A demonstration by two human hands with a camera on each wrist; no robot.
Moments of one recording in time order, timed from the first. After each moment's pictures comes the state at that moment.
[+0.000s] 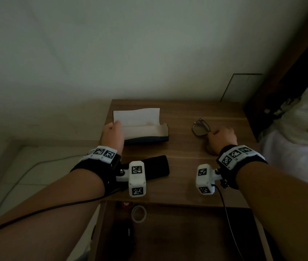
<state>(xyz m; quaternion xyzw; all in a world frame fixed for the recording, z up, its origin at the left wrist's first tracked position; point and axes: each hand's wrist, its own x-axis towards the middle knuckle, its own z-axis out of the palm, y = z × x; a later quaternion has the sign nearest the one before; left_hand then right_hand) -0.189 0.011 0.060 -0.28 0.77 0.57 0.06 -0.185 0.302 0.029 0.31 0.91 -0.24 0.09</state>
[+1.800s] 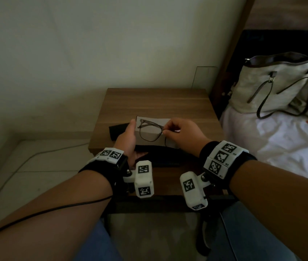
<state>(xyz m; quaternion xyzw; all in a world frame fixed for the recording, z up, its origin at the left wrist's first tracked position) 0.030 0.062 0.113 -0.26 0.56 0.76 0.20 0.047 0.233 0.128 -0.03 0.92 -0.40 0.02</state>
